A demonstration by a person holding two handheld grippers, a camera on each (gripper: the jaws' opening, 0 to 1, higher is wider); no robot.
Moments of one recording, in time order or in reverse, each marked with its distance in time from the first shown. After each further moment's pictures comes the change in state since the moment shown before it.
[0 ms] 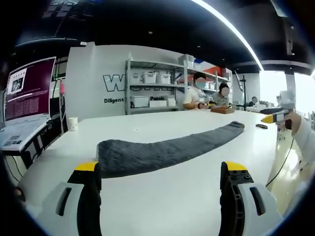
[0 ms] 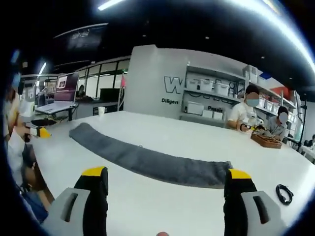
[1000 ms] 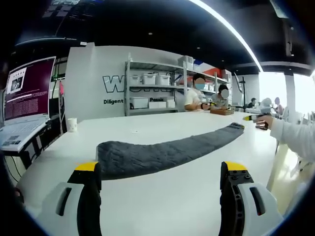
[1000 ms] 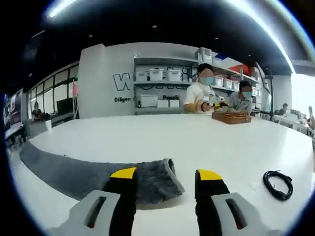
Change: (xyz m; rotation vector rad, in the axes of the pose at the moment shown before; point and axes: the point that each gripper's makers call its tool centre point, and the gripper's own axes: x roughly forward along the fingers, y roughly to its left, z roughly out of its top) left arm 0.001 0.003 0.002 -0.003 -0.015 -0.006; right arm 0.082 -0.188 -0.034 0.194 0.013 -0.305
